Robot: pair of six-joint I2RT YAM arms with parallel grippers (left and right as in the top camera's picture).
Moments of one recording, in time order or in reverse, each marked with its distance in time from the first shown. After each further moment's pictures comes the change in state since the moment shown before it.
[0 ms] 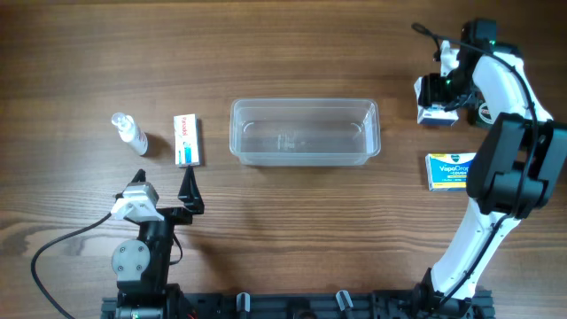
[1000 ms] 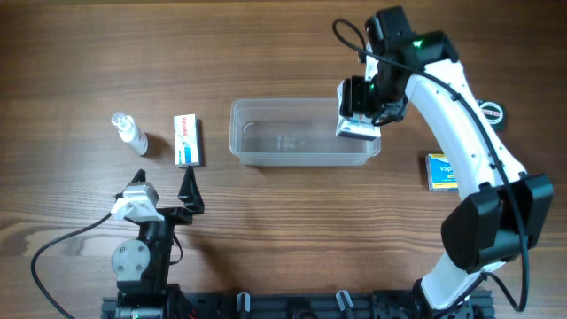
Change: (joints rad) left arm 0.000 0.000 0.000 0.000 0.000 0.000; right arm 0.459 -0.332 -0.053 -0.283 -0.059 0.493
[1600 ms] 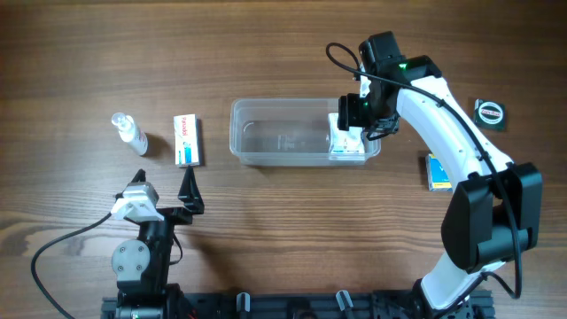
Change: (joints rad) left arm 0.000 0.000 0.000 0.000 0.000 0.000; right arm 0.000 0.000 -0.205 0.215 0.018 -0.051
